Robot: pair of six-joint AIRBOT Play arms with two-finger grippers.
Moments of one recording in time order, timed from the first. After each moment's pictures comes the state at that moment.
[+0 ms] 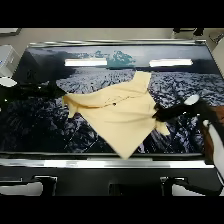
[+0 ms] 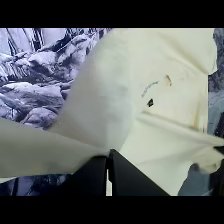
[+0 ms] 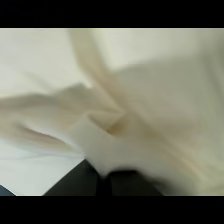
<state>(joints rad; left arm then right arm) 0.15 -1.53 1.34 0.71 -1.17 -1.38 -0.18 -1.42 1.06 -1.02 1.11 1.76</state>
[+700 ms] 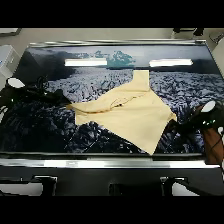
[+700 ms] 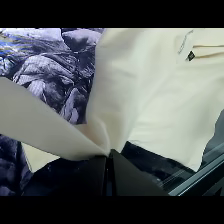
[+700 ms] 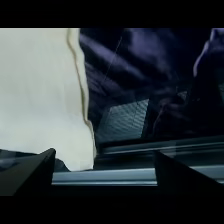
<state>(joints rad) 0.11 -1.57 1.34 0.77 -1.32 -1.34 -0.32 -1.34 0.91 -1.23 1.47 1.67</state>
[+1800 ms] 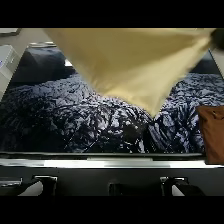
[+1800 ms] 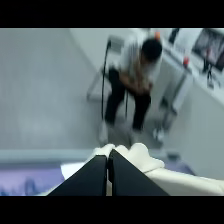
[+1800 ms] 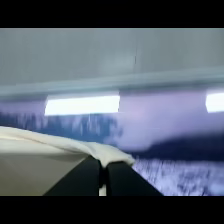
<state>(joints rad) 0.26 -1.16 1.98 0.62 -0.90 -1.27 -0.10 -0.99 1.84 -1.27 1.03 1.53</state>
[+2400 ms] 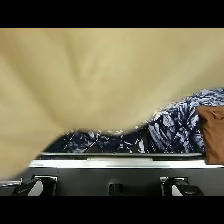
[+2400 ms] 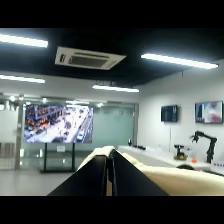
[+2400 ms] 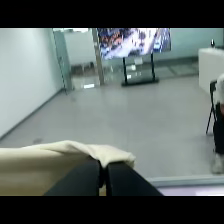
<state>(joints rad) 0.33 -0.83 1.97 0.72 -0.71 -1.26 -0.10 -0.89 2.08 -1.37 1.03 1.65</state>
